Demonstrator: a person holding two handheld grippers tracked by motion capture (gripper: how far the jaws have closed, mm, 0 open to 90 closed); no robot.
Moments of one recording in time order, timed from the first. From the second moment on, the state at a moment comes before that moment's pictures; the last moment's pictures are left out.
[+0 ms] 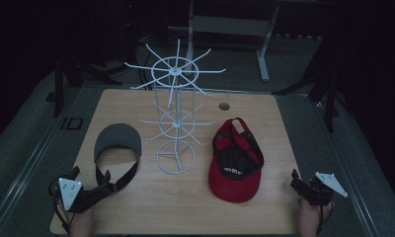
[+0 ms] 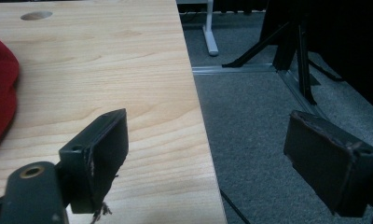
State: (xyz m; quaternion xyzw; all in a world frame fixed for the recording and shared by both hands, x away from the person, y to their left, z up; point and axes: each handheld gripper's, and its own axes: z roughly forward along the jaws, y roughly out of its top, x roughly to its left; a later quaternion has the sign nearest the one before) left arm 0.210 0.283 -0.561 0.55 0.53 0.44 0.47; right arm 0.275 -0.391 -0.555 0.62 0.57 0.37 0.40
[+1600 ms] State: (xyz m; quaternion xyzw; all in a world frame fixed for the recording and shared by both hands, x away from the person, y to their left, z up) left arm 0.208 0.261 -0.548 0.57 0.56 0.33 0.50; right arm 0.314 -0.355 -0.483 0.56 0.68 0.36 0.30
